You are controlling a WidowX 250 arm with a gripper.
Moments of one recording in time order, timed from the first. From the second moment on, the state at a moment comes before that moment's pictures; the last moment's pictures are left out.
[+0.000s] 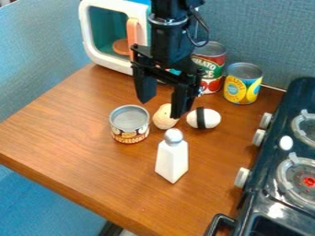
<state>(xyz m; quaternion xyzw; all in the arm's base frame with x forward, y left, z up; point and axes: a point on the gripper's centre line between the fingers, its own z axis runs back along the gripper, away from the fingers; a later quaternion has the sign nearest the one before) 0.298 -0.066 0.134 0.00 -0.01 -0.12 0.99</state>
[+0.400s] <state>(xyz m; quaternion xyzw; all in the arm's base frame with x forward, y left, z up) 0.295 -0.064 0.115 0.00 0.00 -0.14 0.99</state>
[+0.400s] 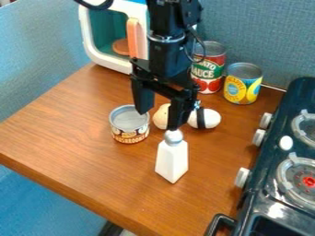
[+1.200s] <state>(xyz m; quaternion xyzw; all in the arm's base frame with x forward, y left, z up) 0.295 -0.079 0.092 0.00 0.01 -0.18 0.98</state>
